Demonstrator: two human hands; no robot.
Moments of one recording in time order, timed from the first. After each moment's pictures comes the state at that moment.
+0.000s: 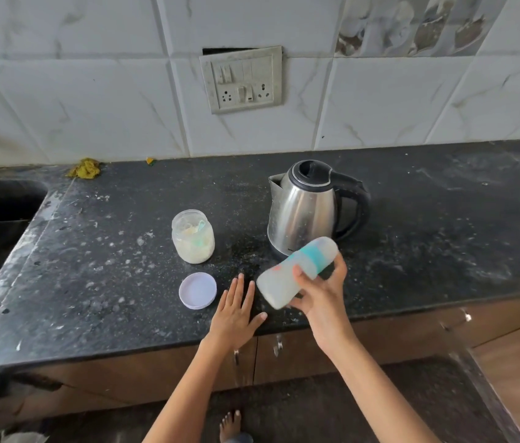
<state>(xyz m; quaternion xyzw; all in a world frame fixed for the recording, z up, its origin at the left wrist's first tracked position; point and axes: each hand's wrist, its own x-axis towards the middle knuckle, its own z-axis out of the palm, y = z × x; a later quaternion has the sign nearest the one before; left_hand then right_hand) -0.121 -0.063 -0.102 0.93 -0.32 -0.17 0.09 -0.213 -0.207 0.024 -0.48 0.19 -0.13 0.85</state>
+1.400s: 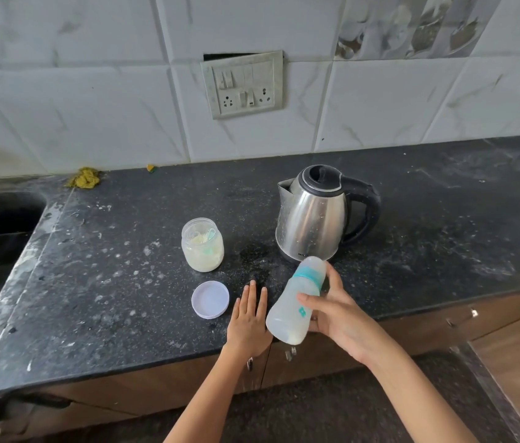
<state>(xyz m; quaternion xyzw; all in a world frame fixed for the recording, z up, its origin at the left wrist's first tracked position) -0.122 -0.067 -0.095 0.93 -0.33 -0.16 0.02 -0.217 -0.210 0.038 -0.53 0.20 0.06 0.82</state>
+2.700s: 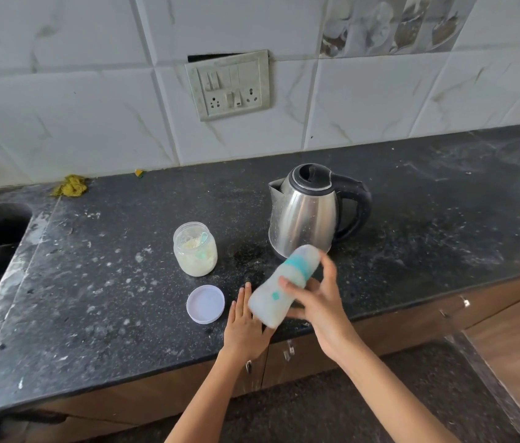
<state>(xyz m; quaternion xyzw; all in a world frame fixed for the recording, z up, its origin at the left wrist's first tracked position) -0.120 -0.066 -0.100 0.93 -0.32 -0.16 0.07 -0.203 -0.181 0.039 -0.53 0.25 -0.12 0.80</state>
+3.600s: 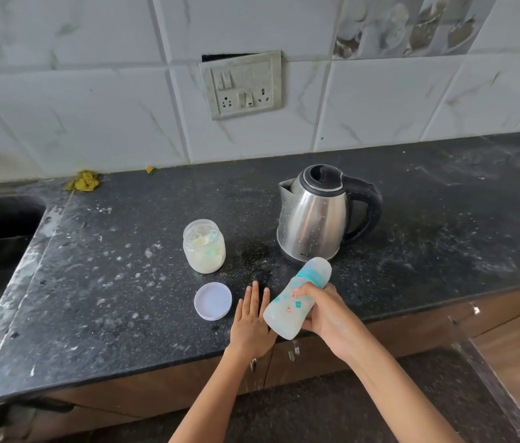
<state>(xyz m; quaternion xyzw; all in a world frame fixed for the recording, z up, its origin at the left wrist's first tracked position) -0.120 -0.066 -0.096 0.93 -0.32 -0.19 0.05 -0.201 -0.187 0.031 -0.47 0.33 0.02 0.81</state>
